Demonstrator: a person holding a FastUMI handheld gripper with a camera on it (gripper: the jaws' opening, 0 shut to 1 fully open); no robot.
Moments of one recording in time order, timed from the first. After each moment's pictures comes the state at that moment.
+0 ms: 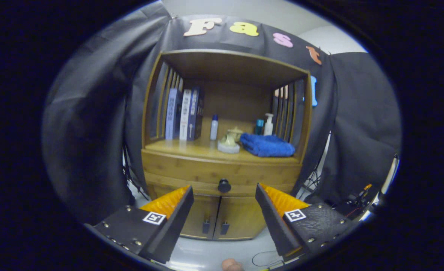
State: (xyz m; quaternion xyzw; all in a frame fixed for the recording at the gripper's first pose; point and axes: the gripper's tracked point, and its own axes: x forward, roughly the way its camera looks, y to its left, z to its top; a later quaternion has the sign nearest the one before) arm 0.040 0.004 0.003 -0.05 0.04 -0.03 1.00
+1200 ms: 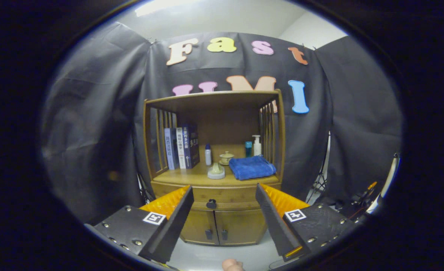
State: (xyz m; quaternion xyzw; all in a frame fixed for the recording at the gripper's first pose) arm -0.012 -0.088 0.088 0.03 0.00 0.01 1.00
